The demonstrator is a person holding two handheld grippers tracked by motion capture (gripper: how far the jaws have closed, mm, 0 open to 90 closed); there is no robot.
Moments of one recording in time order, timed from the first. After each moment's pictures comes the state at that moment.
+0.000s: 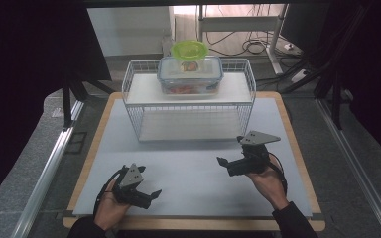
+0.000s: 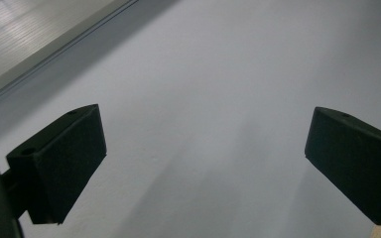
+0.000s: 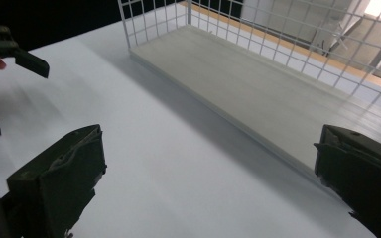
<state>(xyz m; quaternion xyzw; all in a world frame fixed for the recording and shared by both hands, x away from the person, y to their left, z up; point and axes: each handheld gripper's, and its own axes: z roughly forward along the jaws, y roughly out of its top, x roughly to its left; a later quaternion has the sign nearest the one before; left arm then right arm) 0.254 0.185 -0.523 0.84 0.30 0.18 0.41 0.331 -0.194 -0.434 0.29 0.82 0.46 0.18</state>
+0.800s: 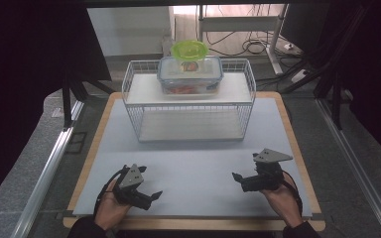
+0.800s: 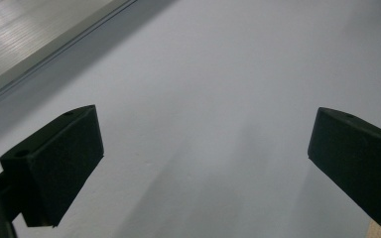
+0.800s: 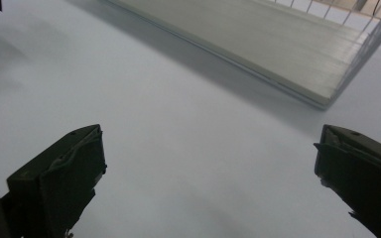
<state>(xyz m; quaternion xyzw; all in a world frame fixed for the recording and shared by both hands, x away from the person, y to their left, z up) 0.255 0.184 -0.525 0.84 0.29 0.18 0.41 0.305 -0.236 -0.473 0.34 0.82 0.41 0.19</state>
